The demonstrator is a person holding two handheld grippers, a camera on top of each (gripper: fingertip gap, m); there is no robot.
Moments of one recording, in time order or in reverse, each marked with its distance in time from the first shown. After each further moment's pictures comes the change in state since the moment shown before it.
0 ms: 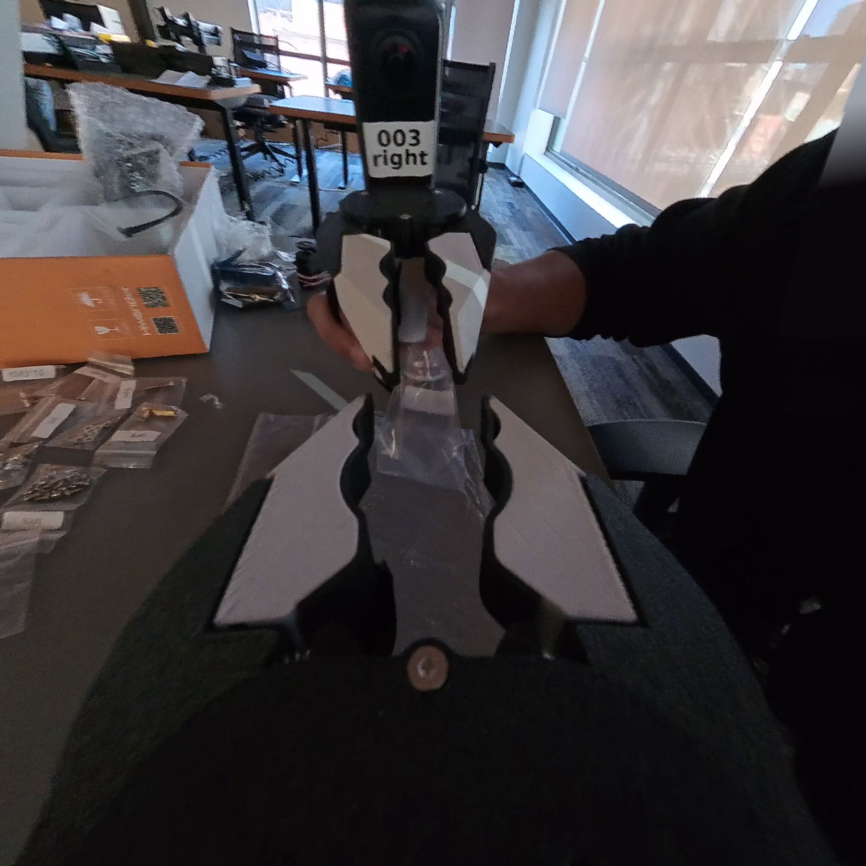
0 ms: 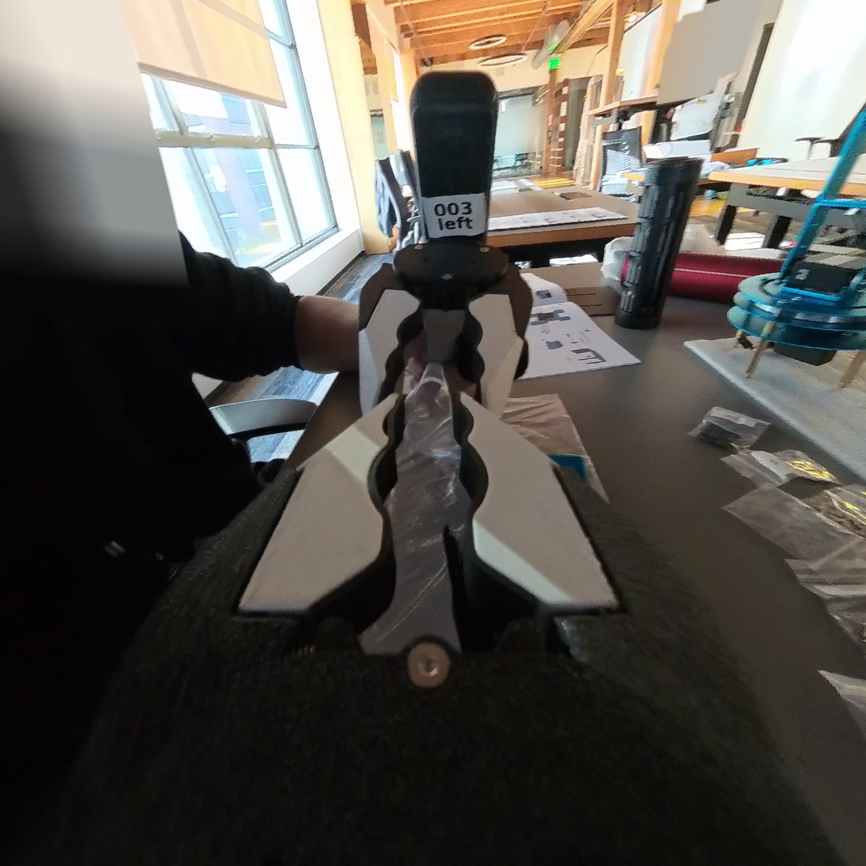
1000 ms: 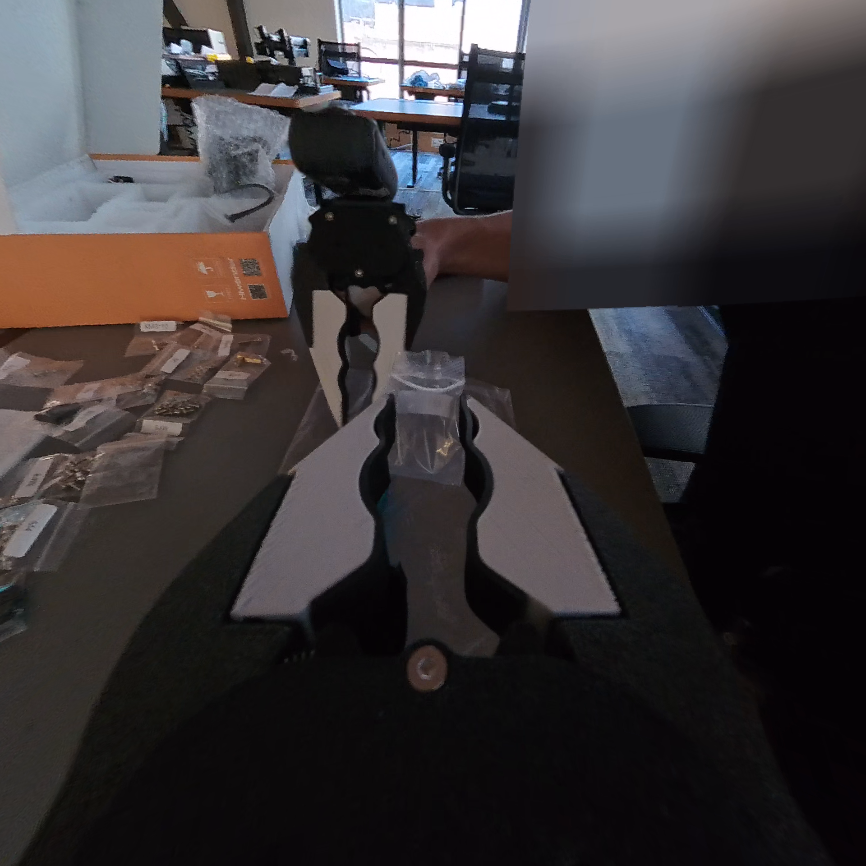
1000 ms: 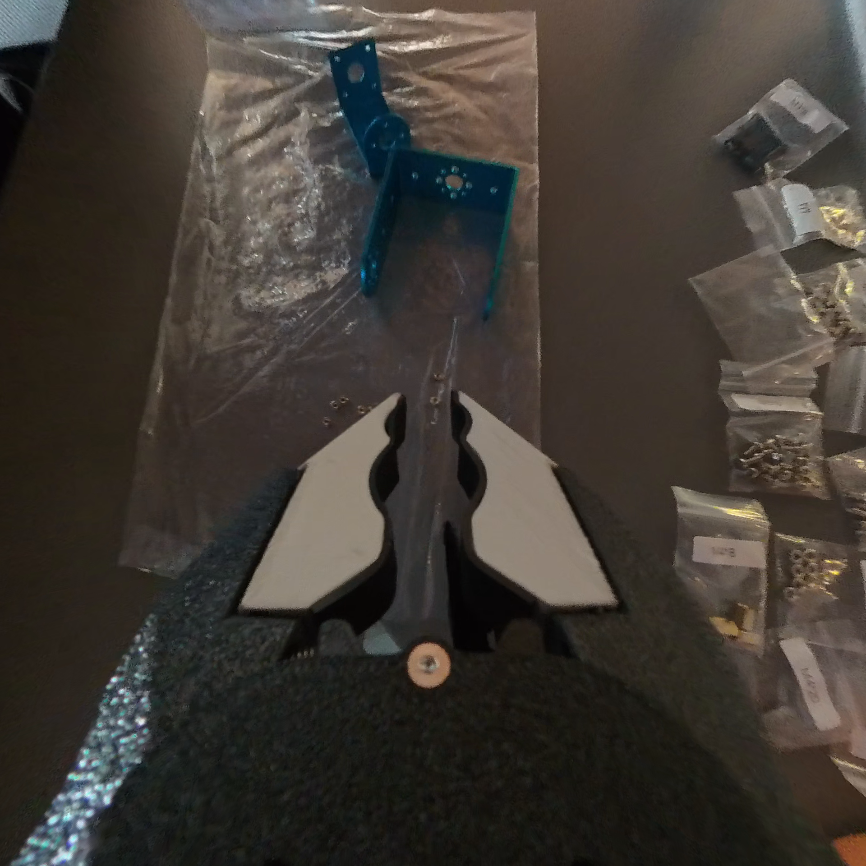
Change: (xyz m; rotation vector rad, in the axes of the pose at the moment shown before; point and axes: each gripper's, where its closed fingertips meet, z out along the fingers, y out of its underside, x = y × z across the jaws) left arm -0.010 0.012 -0.053 -0.004 -0.152 0.024; right arm 0.076 0.117 -0.020 -0.747 0.035 -0.099
